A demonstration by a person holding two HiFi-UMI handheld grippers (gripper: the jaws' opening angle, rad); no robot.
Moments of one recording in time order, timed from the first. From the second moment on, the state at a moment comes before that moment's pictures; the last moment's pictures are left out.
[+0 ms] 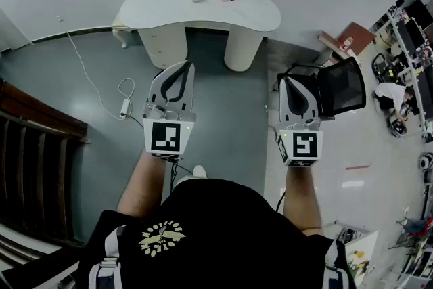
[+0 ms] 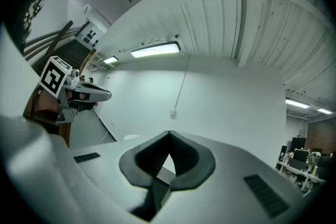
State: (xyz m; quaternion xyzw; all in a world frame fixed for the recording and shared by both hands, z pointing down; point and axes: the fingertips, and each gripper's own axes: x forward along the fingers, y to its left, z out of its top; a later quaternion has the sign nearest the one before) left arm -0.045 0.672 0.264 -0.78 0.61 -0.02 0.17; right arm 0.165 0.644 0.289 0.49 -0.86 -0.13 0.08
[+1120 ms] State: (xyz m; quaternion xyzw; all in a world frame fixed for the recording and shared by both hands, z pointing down) left arm -0.099 0.584 0.288 -0.78 0.61 -0.03 0.12; right arm 0.119 0.567 0.324 0.45 -0.89 -0.06 0.07
